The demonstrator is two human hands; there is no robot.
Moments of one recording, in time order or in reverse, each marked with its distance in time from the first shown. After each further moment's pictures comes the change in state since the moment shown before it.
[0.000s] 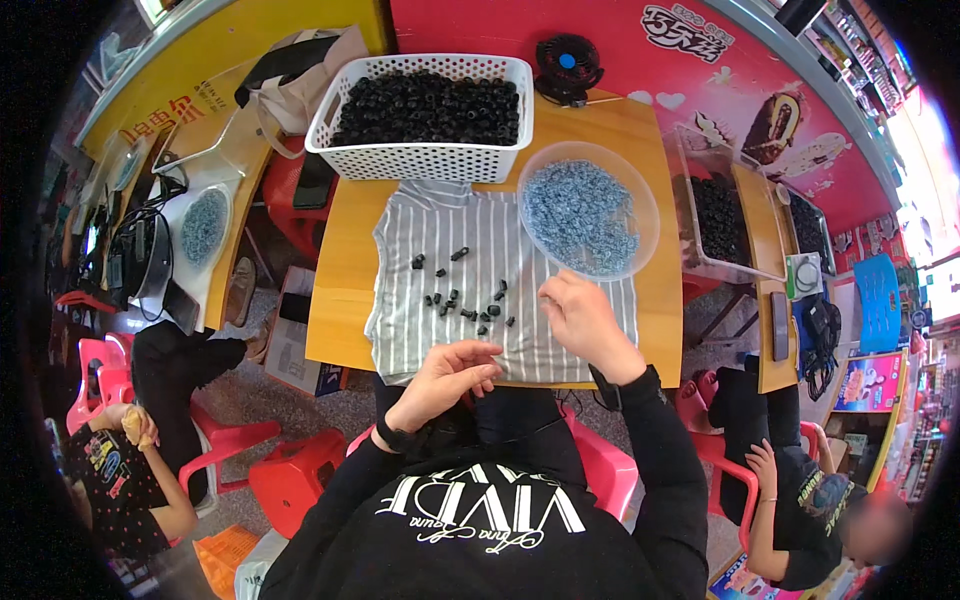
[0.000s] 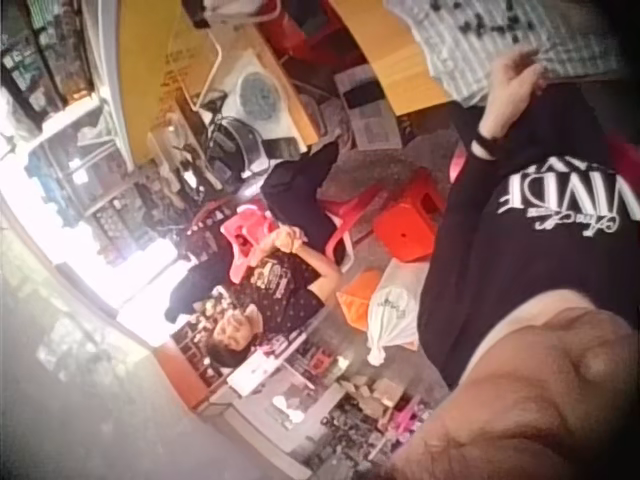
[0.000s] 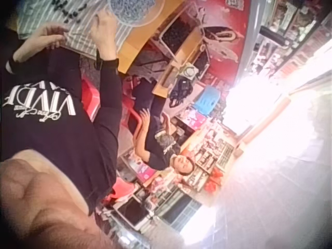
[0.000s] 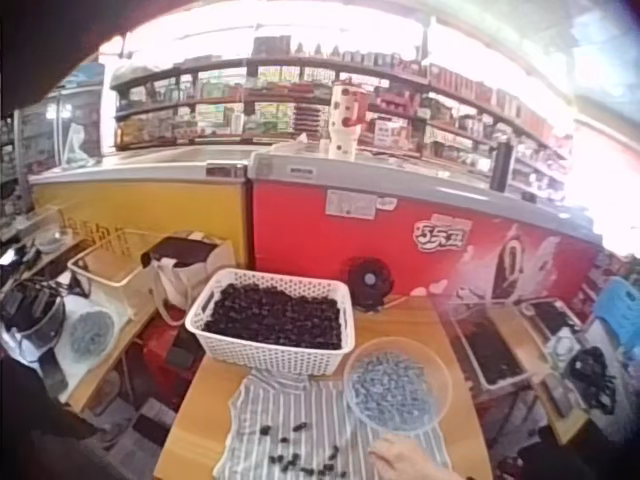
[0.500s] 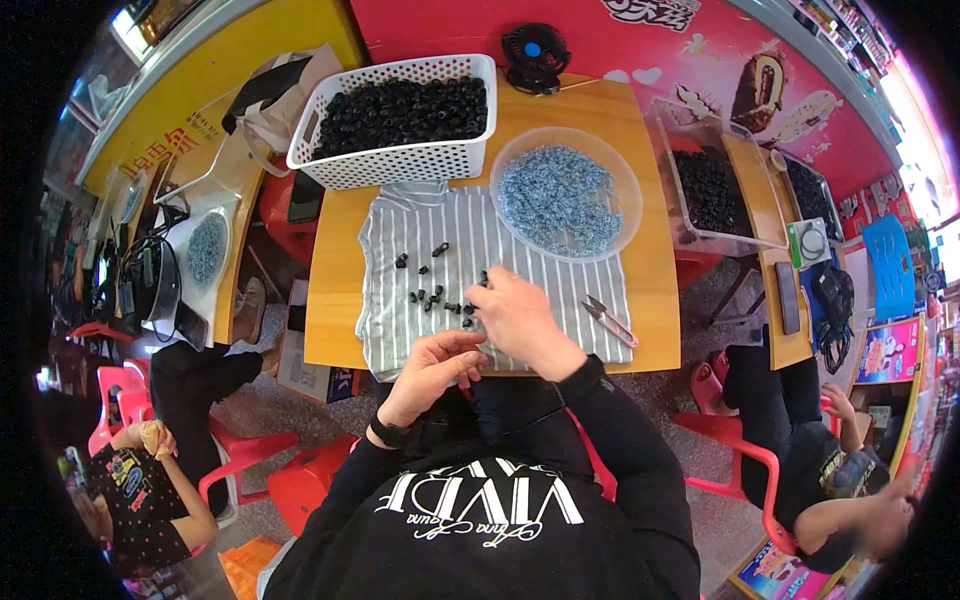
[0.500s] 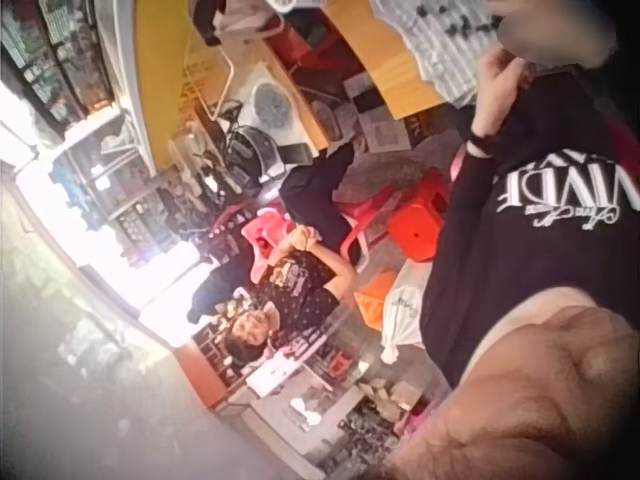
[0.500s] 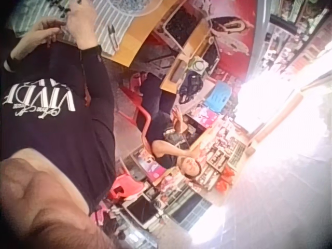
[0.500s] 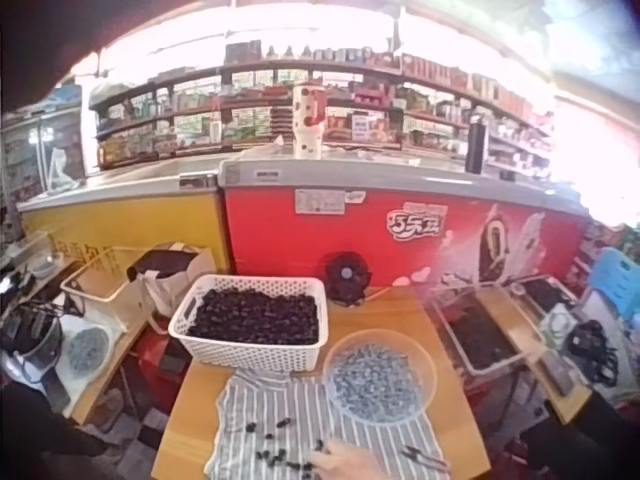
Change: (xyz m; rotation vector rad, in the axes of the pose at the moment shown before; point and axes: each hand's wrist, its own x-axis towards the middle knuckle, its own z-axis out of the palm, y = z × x) left_hand 0.002 0.004 0.004 0.031 0.052 0.034; right_hand 0.004 -0.031 0.045 -0.108 0.025 -0.018
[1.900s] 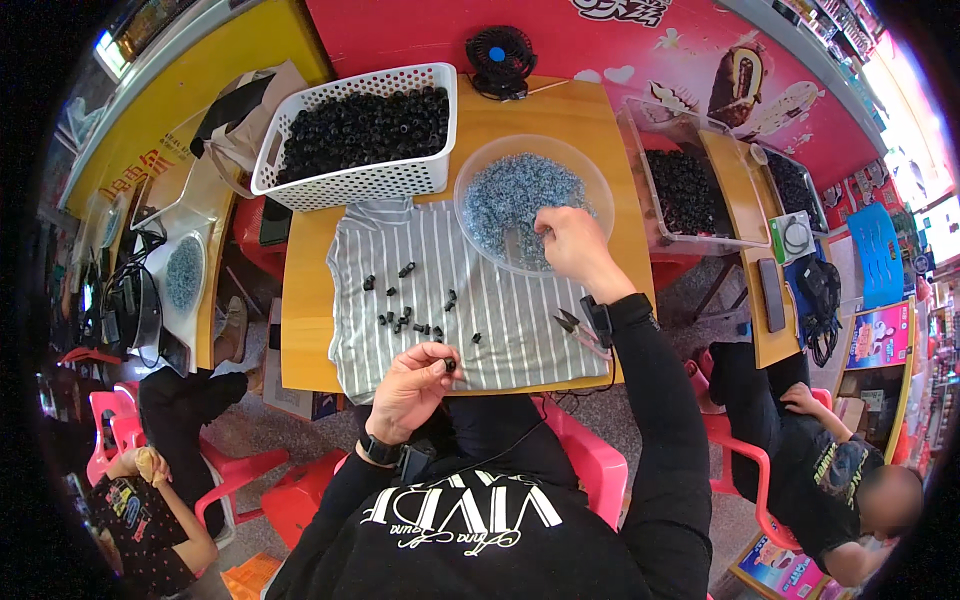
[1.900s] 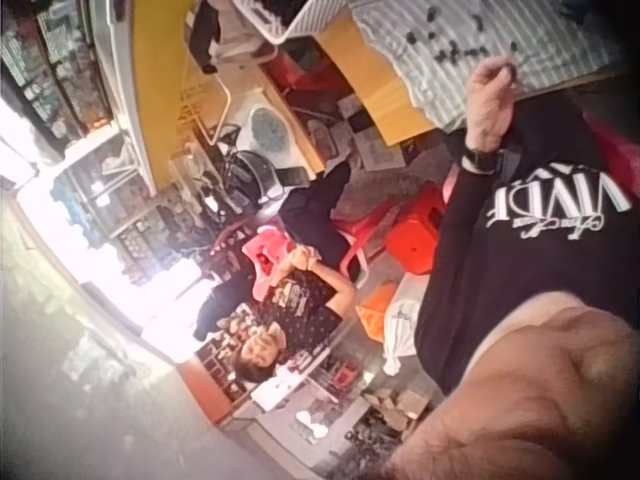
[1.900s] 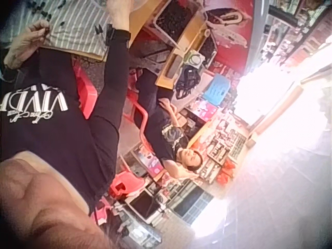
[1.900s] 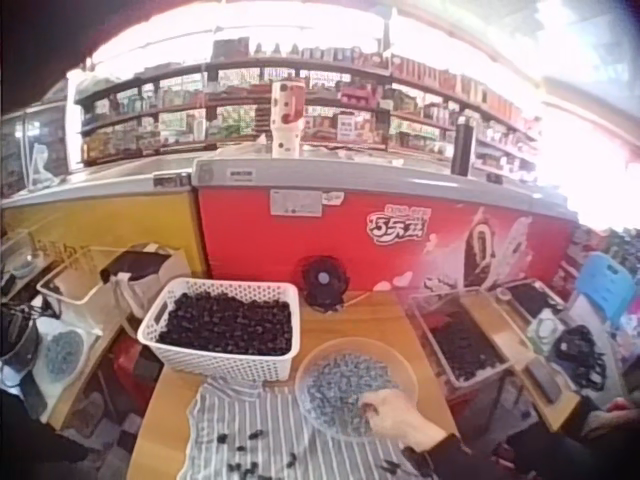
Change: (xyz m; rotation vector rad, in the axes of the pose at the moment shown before) left_hand 0.016 -0.015 0.005 -0.701 -0.060 -0.005; right_hand 0.038 0.126 -0.076 0.009 0.023 0.286
